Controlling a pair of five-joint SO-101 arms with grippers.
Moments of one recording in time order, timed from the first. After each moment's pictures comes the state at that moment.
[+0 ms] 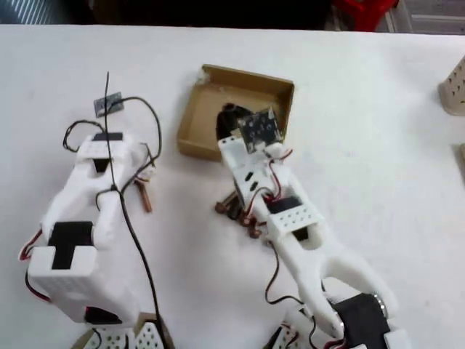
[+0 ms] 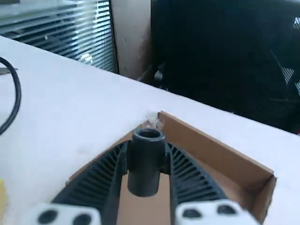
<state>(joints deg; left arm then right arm) -8.1 12.1 25.1 49.8 21.8 -25.0 -17.3 60.7 -25.6 7.7</state>
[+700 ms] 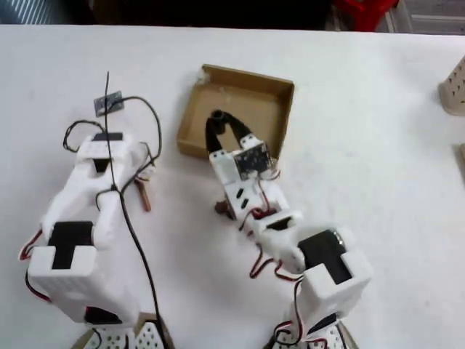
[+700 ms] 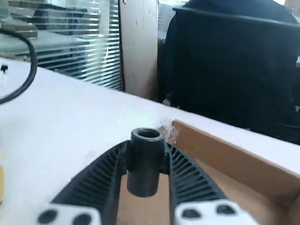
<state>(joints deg) -8.1 12.1 25.1 48.7 21.8 -27.1 10.3 62.8 -62.9 7.7</state>
